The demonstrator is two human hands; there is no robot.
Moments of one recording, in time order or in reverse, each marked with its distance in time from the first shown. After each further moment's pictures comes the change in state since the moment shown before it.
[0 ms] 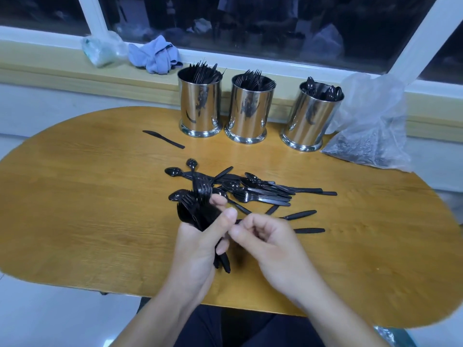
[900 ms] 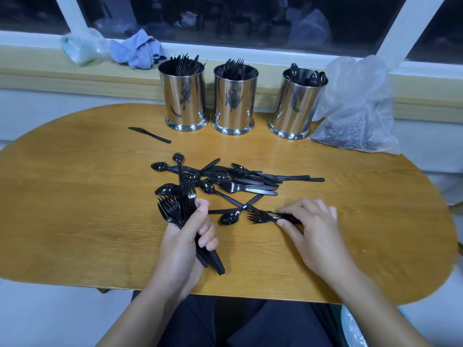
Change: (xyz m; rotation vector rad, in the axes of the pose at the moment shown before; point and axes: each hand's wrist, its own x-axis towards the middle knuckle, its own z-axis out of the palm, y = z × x) left_hand -0.006 -0.017 -0.005 -0.077 0.005 -0.118; right_hand -0.014 0.080 -0.112 -1.035 0.321 -0.180
